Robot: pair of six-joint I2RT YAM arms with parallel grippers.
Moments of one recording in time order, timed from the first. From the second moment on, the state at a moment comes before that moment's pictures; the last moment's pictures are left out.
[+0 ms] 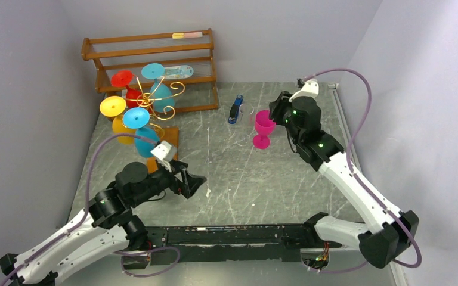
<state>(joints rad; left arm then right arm) -0.89 0.54 0.62 -0.31 0.01 -0.34 0.52 1.15 1.10 -0.21 0.38 0.40</state>
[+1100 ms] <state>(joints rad) -0.89 0.50 0.62 -0.51 -0.33 -0.65 0.73 1.79 1.84 -0.16 -0.27 0.47</state>
